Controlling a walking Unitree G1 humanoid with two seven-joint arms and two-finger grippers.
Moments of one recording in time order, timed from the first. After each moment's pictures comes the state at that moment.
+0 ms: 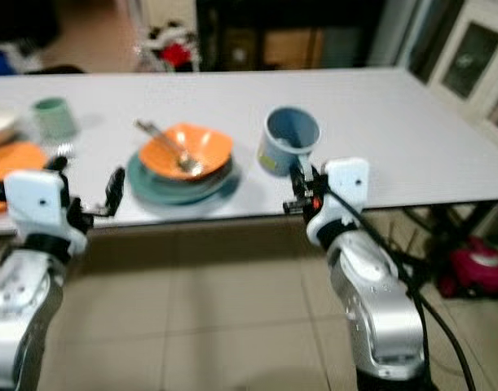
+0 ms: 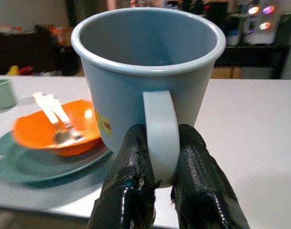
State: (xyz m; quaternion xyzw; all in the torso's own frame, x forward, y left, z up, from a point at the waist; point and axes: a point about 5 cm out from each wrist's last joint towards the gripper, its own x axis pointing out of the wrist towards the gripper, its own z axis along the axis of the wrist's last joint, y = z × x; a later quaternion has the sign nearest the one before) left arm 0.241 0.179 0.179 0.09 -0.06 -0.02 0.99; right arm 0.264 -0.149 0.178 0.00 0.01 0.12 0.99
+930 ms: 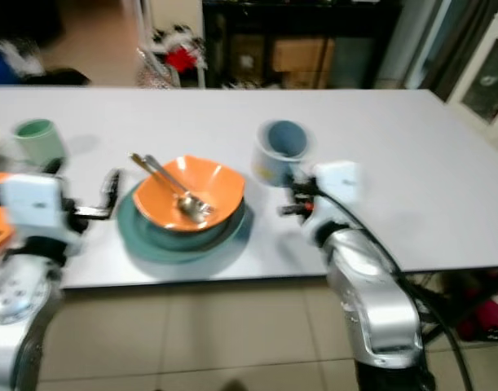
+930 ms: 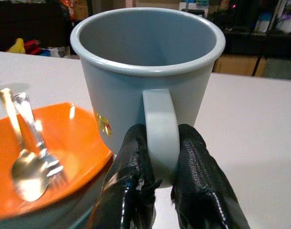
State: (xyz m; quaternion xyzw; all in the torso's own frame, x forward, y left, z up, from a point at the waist) left arm 0.236 0.185 0.178 0.09 -0.06 0.00 0.99; right arm 0.273 -0.143 0.167 -0.01 0.04 0.14 0.99
